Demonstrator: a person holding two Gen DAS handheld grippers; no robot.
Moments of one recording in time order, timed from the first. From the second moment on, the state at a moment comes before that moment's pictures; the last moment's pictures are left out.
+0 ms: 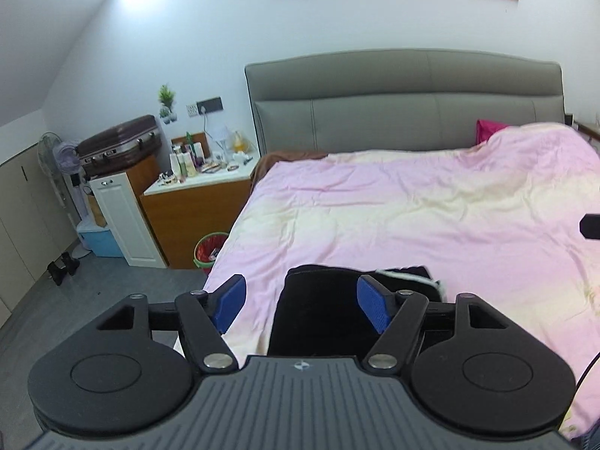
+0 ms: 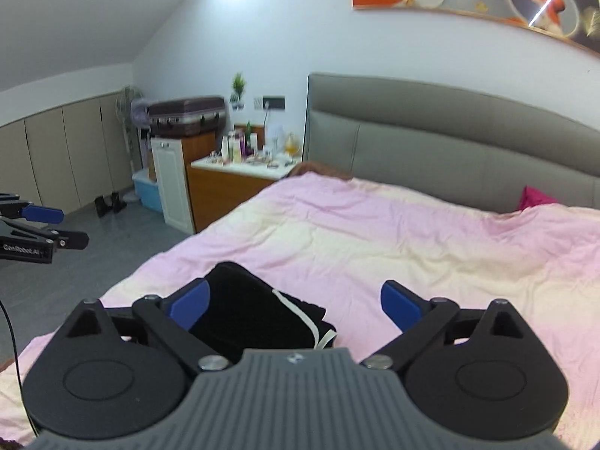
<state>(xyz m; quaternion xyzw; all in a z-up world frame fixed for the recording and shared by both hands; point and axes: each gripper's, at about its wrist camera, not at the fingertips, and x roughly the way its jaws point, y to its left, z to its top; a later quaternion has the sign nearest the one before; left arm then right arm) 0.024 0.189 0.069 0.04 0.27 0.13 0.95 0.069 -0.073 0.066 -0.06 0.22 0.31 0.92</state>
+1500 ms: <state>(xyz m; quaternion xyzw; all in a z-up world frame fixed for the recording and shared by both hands) -0.010 0.087 -0.066 0.00 0.34 0.12 0.93 -0.037 -0.136 -0.077 -0.02 0.29 0.18 0.94</state>
